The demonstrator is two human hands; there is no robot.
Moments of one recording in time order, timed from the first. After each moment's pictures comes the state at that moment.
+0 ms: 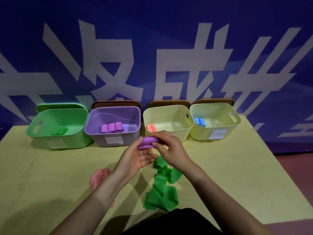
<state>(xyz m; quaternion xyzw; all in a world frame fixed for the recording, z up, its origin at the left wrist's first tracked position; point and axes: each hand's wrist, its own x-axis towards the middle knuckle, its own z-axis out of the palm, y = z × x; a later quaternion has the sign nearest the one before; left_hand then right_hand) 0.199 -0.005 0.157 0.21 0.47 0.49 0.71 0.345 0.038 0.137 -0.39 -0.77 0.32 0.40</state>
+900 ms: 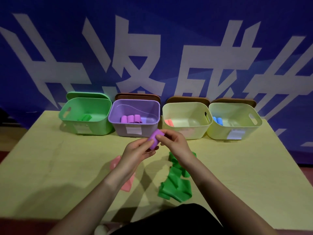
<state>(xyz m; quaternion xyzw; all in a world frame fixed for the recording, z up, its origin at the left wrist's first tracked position) 0.151 -0.044 0.148 0.31 0.52 0.53 0.60 0.293 0.015 0.139 -0.41 -0.58 0.58 0.39</state>
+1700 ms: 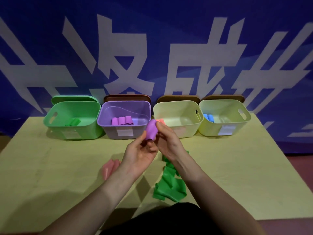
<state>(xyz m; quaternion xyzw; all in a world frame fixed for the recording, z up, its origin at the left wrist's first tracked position) 0.190 -0.022 0.170 -0.03 0.32 0.60 0.73 0.285 0.032 0.145 -0.26 -0.33 0.77 0.48</state>
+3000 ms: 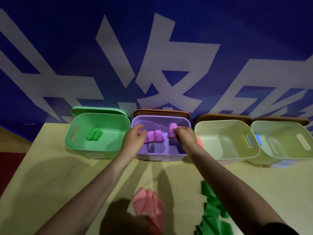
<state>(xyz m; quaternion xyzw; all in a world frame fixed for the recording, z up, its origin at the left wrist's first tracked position) -0.024 0.160 0.106 0.44 0.74 0.34 0.37 0.150 0.217 0.099 -0.67 -0.39 0.55 0.30</state>
